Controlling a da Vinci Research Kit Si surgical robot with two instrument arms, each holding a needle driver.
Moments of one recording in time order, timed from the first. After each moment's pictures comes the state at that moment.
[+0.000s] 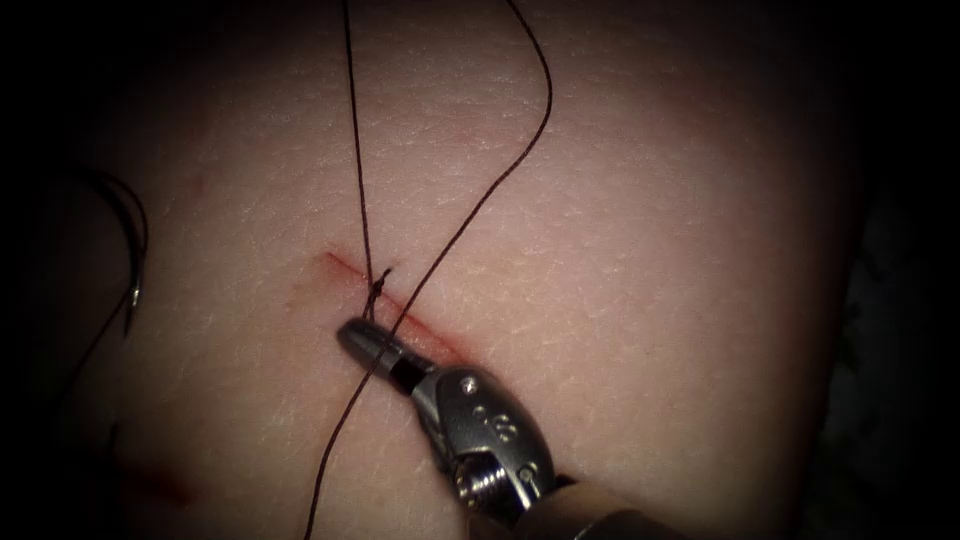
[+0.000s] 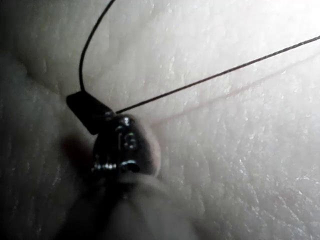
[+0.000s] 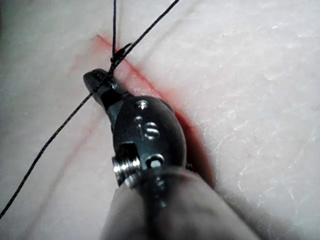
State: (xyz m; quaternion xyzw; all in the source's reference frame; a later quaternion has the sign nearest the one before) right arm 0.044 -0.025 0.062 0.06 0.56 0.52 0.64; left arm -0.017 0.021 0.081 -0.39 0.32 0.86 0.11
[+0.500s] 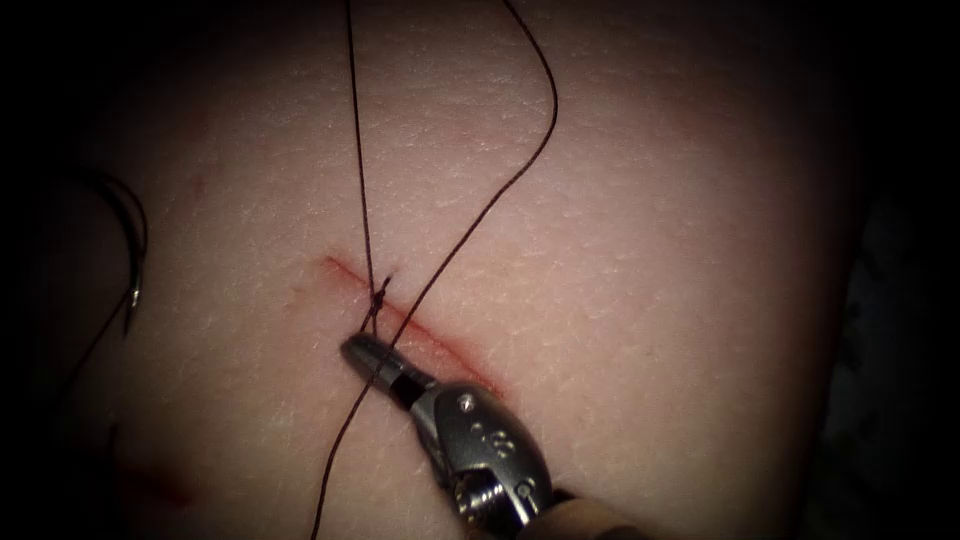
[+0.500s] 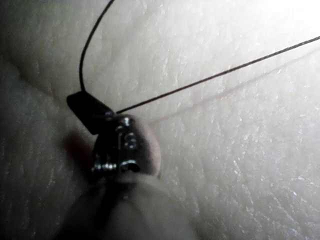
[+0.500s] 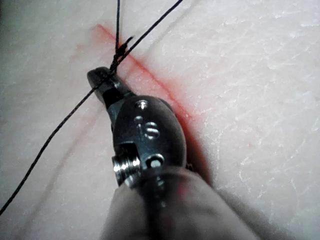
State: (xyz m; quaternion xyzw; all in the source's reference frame) right arm 0.044 -0.027 0.063 0.08 0.55 0.52 0.65; left arm -0.018 0.022 0.081 -0.40 0.32 0.85 0.11
